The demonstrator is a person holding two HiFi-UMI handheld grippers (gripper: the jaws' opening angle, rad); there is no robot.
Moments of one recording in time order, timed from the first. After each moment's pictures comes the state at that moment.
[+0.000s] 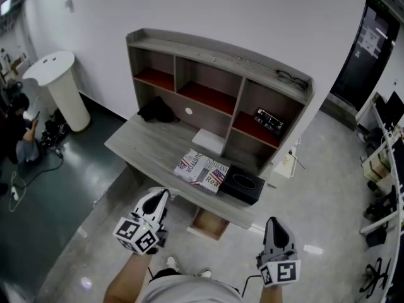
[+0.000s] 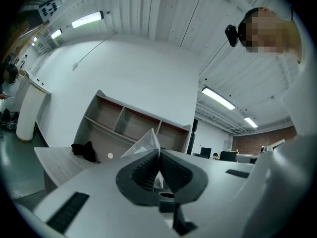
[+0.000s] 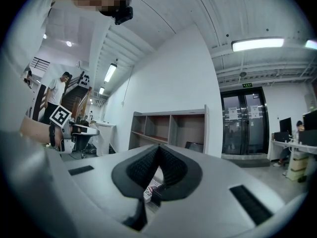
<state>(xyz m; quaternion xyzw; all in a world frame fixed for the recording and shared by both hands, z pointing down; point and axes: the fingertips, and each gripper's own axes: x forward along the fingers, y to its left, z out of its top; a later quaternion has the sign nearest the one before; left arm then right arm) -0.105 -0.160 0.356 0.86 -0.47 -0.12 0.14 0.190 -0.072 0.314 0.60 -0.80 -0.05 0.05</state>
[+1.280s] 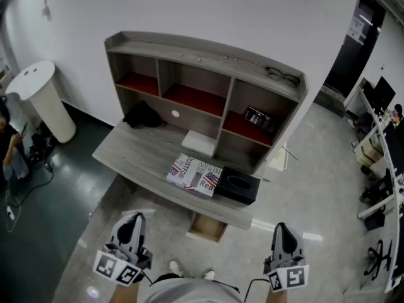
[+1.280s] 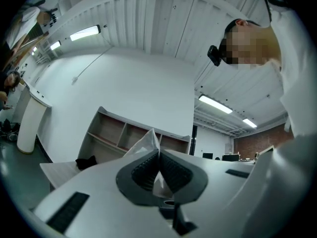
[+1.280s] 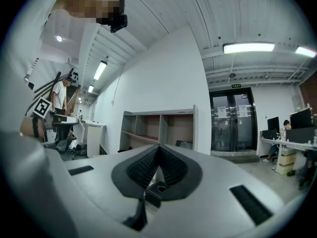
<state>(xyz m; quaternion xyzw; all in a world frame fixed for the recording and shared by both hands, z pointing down) -0.159 -0.126 0.313 0.86 -0.48 -0.15 0.09 0.209 -0.069 0.307 0.65 -0.76 -0.03 0.04</state>
